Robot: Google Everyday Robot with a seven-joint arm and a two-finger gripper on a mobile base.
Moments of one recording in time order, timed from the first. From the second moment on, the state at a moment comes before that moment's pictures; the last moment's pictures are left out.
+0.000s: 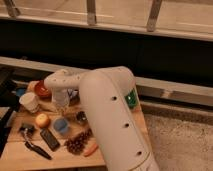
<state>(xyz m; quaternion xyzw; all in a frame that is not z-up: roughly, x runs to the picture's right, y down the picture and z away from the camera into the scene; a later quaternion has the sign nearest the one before) -0.251 0.129 0.880 -0.34 0.19 0.60 0.70</state>
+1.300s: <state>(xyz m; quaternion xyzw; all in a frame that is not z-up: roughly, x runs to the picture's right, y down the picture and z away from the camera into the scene) -0.148 -0.002 0.792 -0.27 0.08 0.65 0.71</state>
